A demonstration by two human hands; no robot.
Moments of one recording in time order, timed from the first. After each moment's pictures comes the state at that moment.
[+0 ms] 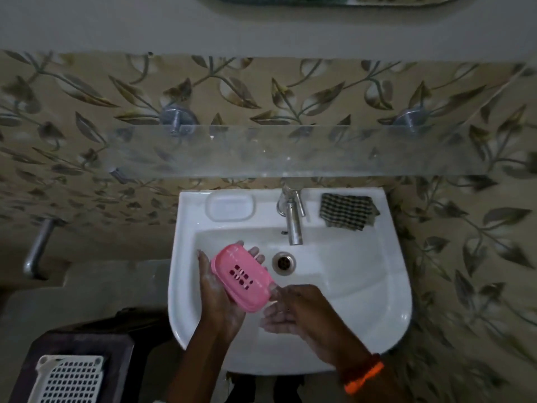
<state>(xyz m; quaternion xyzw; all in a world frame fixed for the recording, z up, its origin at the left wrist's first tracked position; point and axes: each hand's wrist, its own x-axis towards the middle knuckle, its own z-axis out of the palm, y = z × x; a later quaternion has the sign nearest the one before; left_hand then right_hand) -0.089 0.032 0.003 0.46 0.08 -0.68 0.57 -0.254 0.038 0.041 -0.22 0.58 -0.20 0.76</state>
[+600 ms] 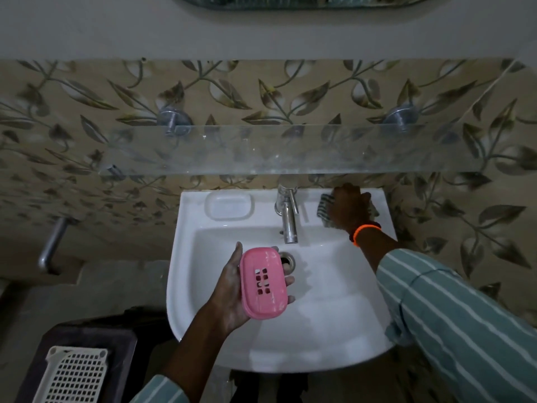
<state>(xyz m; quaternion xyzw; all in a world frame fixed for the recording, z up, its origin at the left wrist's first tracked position) -0.112 0.024 -0.002 0.38 0.04 -0.83 0.42 -0.345 -0.182 -0.051 -0.70 0.71 -0.01 0.07</state>
